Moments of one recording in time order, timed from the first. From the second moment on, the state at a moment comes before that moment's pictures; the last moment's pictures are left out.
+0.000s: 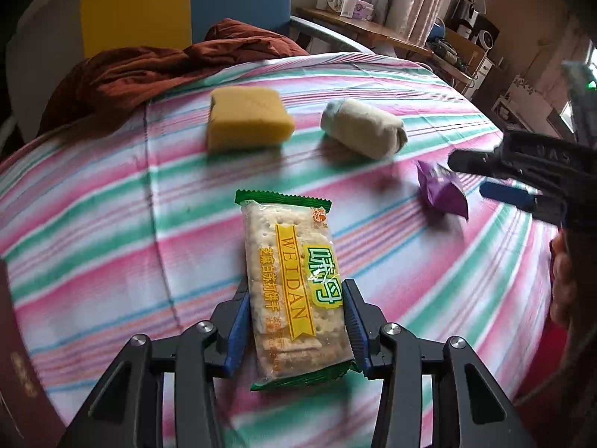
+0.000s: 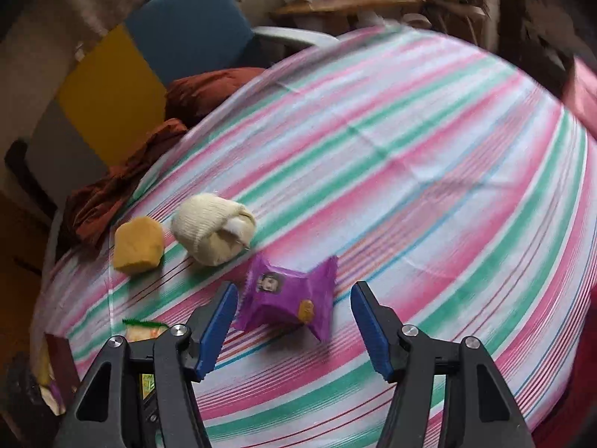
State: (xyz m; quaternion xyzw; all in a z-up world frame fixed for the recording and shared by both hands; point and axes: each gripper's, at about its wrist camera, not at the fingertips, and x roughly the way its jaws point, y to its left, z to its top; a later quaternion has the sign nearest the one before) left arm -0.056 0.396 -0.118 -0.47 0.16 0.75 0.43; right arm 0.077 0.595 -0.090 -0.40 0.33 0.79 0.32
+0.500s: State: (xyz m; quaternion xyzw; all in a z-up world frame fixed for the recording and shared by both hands) left arm -0.051 0.363 -0.117 -0.49 0.15 0.75 0.43; right arm 0.031 0.560 -0.104 -0.56 0.03 0.81 0.17
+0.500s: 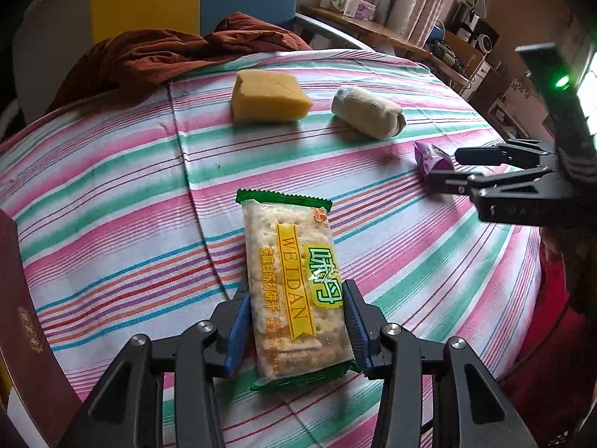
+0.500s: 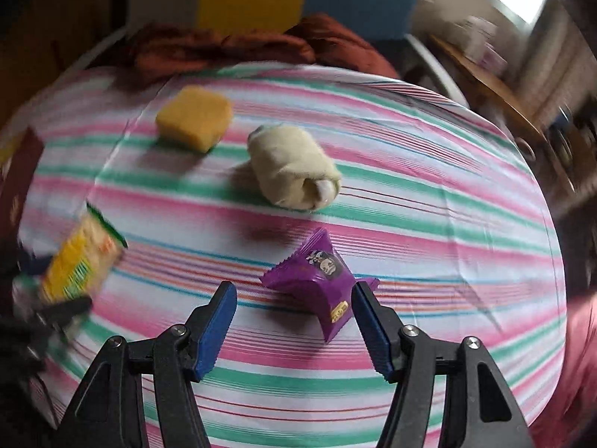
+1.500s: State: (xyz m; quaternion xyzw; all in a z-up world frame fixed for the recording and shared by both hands) left arm -0.041 0.317 -0.080 -0.46 0.11 0.77 0.43; right arm 0.016 0.496 -0.092 -0.53 0.09 0.84 0.12
